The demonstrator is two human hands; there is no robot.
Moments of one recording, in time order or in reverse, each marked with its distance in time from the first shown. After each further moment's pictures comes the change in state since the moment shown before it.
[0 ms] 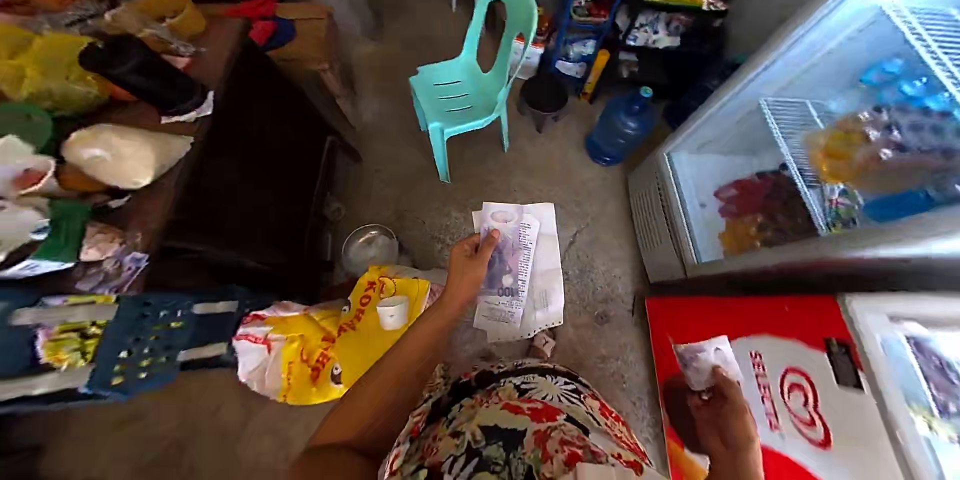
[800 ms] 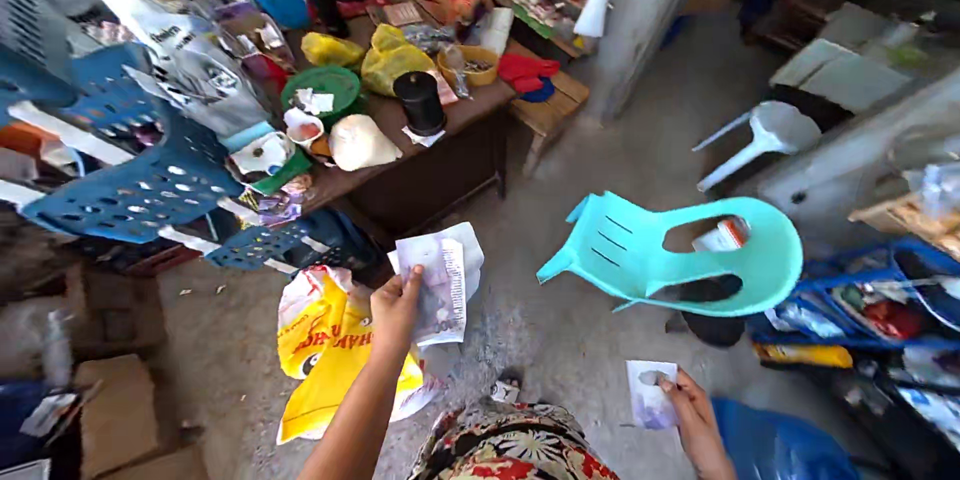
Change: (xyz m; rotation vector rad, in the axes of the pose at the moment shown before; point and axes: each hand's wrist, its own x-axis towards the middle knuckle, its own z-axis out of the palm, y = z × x) left_hand 0.202 0.081 -0.189 -0.099 1.266 -0.059; right_hand 0.249 -0.113 0.632 -0.675 -1.443 -0.344
